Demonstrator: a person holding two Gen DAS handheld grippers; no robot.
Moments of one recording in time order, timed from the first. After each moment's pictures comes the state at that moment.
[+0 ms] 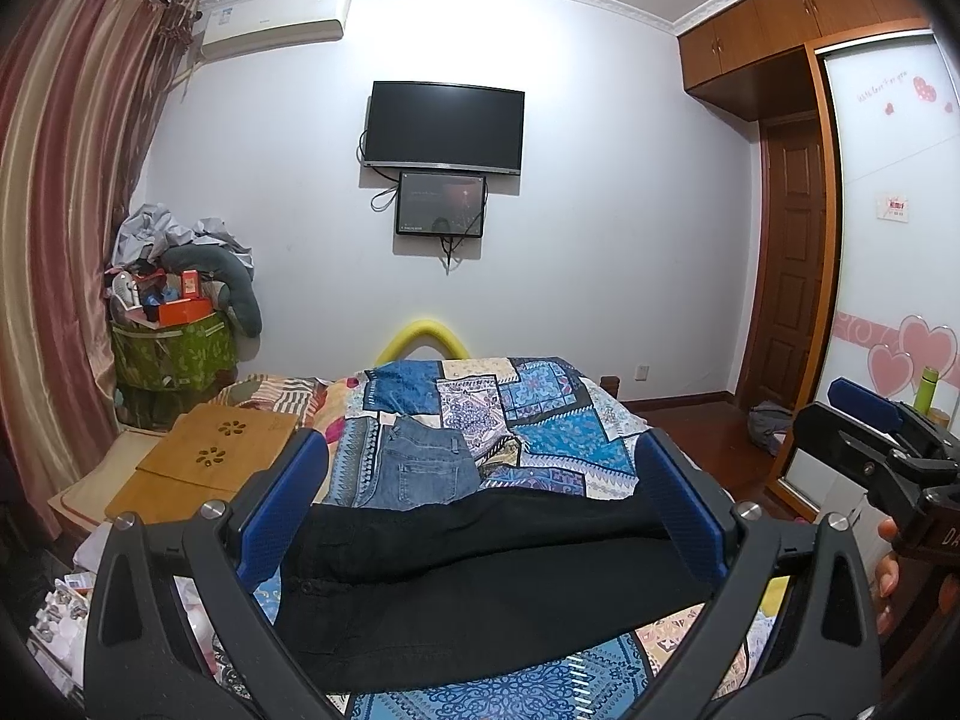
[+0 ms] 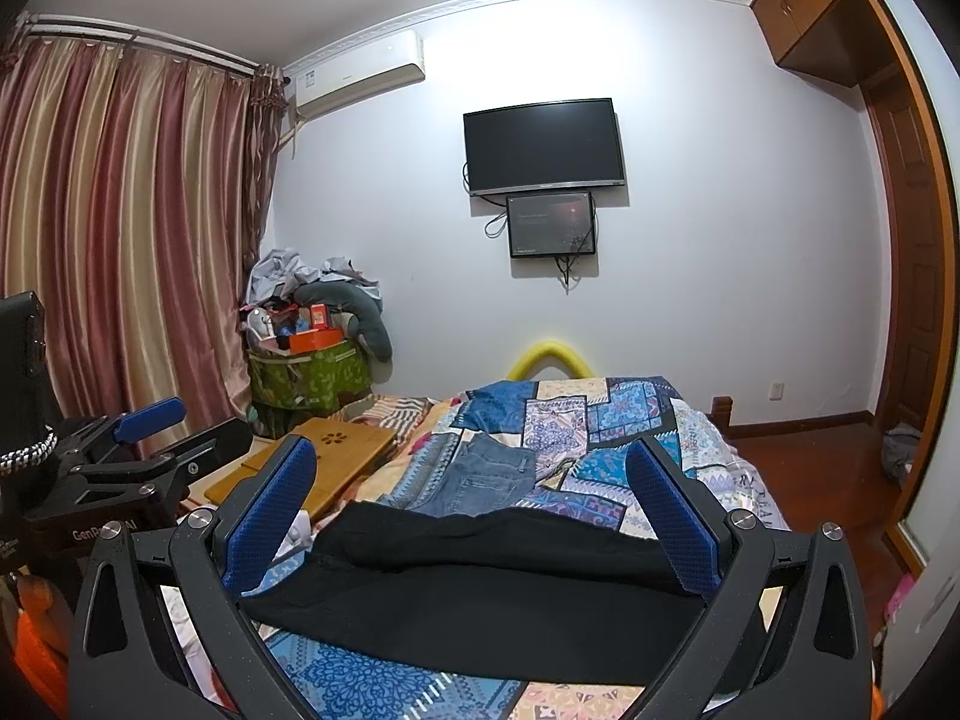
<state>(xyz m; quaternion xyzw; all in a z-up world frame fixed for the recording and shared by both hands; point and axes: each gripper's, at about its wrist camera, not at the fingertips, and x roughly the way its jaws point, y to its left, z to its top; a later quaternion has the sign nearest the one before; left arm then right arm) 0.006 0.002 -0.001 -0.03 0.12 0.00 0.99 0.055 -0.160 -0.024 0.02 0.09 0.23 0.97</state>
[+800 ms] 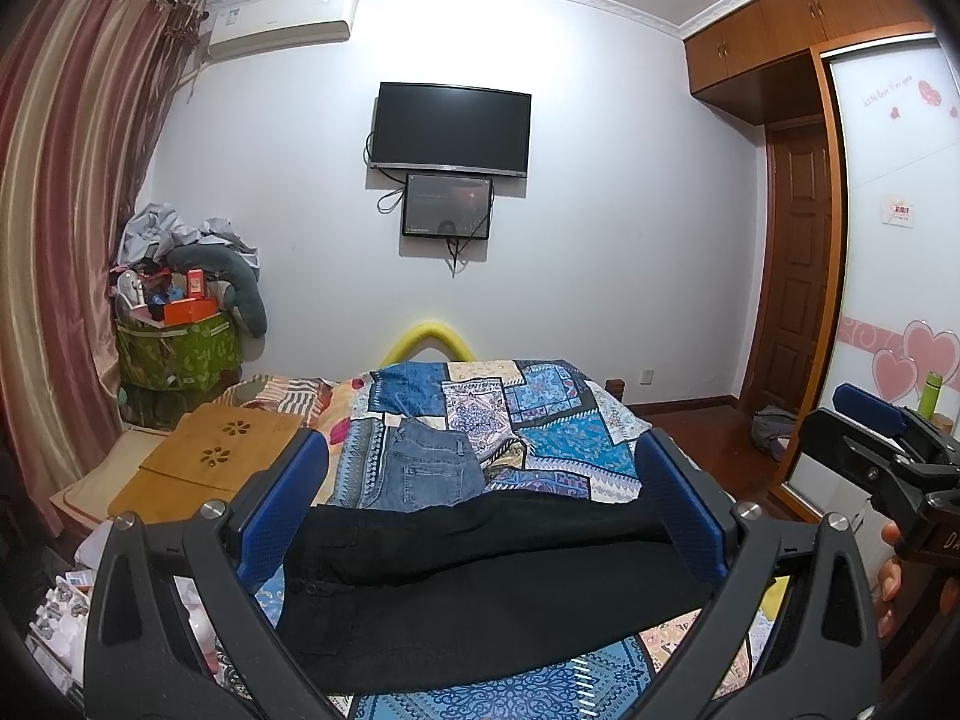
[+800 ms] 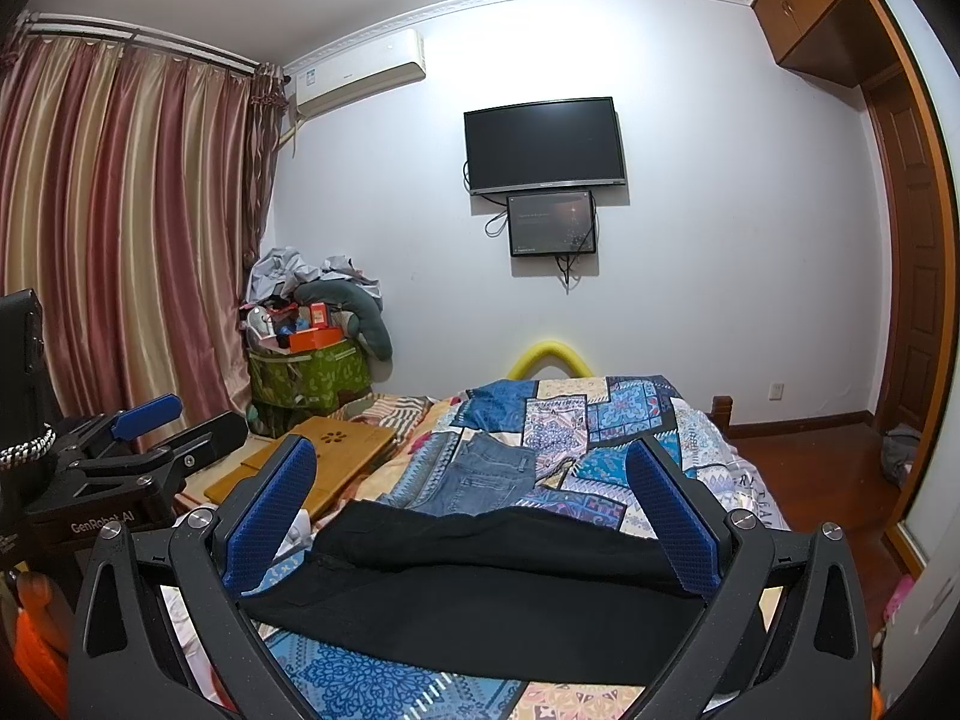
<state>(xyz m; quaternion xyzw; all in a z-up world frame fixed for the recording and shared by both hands) 0.010 0.003 -0.003 -0.03 0.11 0.01 0.99 0.055 -0.159 -0.023 0.02 0.09 0.23 0.97</state>
